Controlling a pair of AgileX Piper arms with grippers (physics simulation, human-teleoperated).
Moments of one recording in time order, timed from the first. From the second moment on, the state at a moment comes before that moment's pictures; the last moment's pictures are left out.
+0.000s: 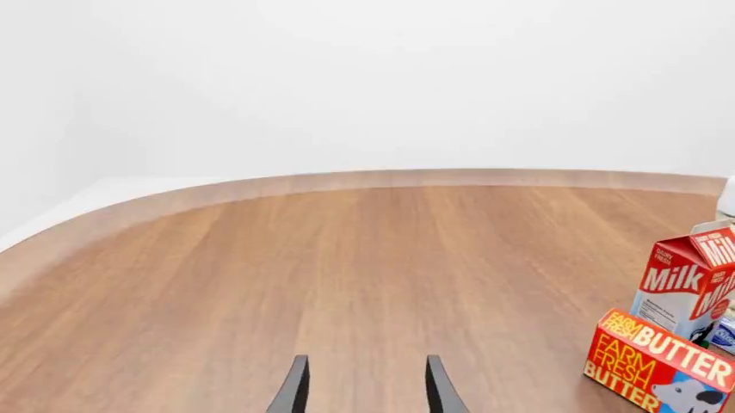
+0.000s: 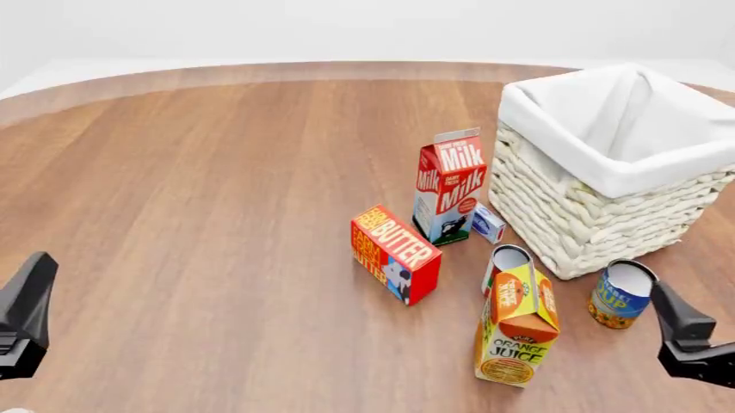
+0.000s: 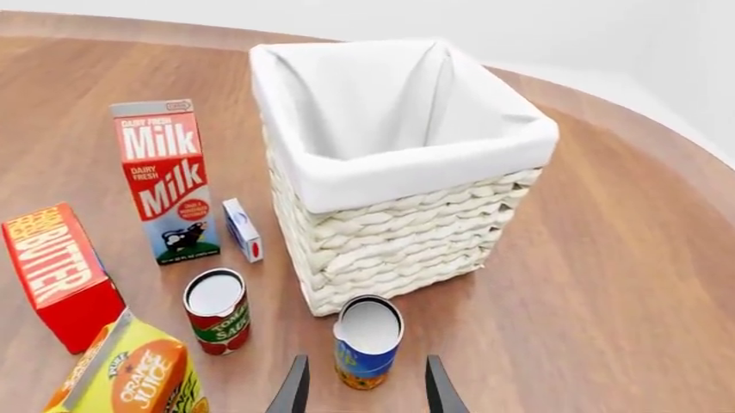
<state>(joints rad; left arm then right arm) 0.00 0.00 0.00 0.00 0.00 -0.08 0.26 -0.01 0.06 -0.12</state>
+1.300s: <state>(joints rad) 0.00 0.00 0.00 0.00 0.00 -0.09 0.86 0.00 -0.46 -0.11</state>
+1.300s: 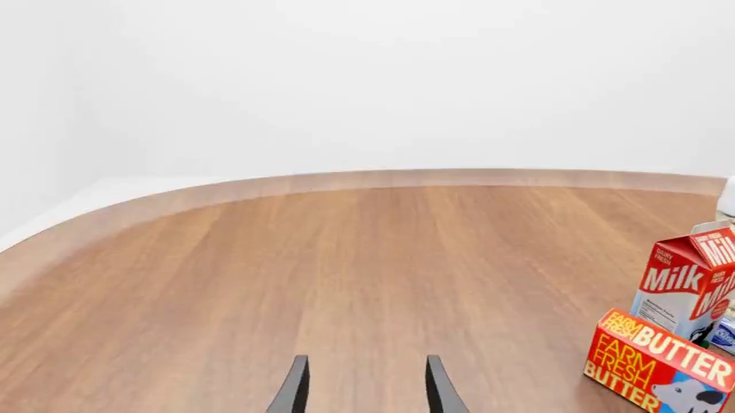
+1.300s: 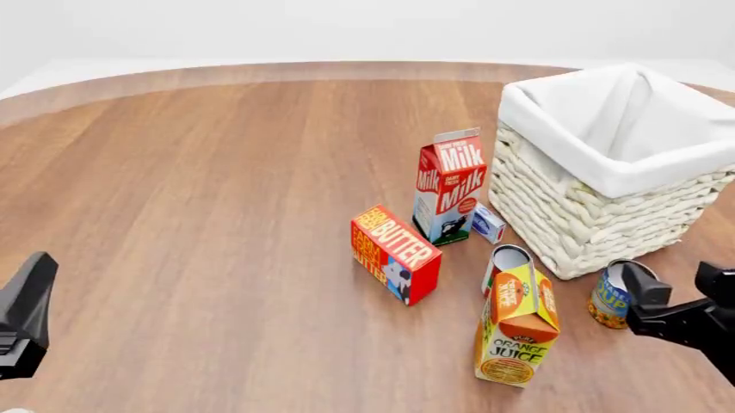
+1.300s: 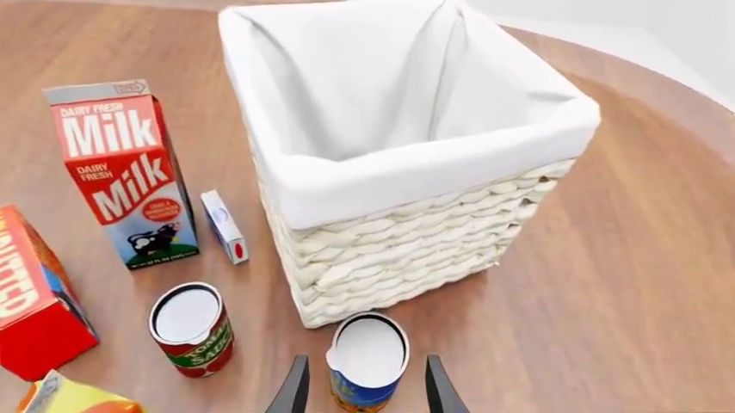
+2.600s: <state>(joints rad) 0.00 0.00 0.00 0.00 0.00 -0.13 1.69 0.00 -1.17 -0.13</state>
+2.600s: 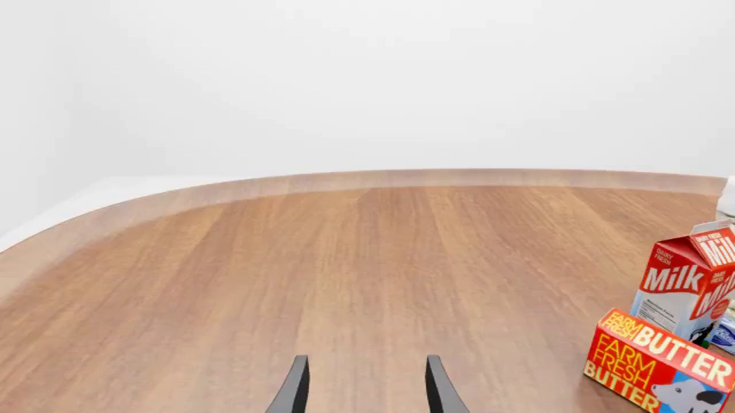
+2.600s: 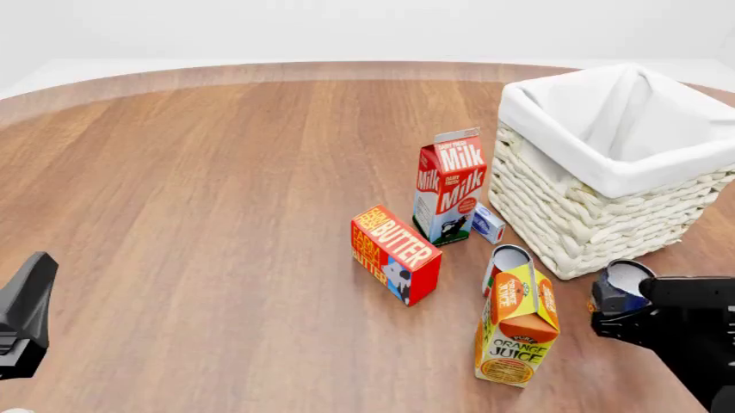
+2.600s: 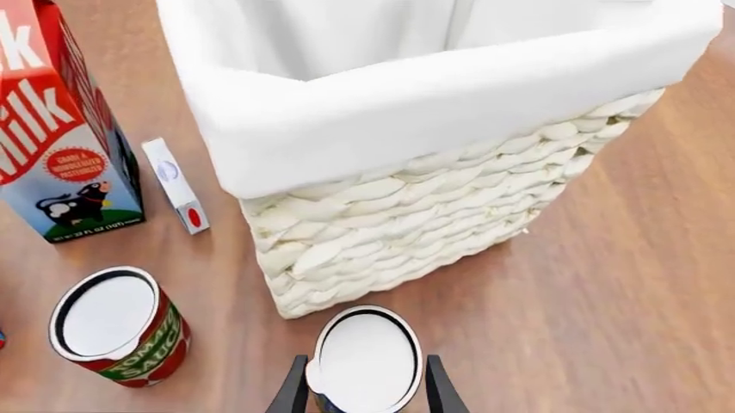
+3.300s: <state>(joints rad) 0.00 0.00 0.00 0.00 0.00 -0.12 1.77 0.00 -1.22 -0.13</state>
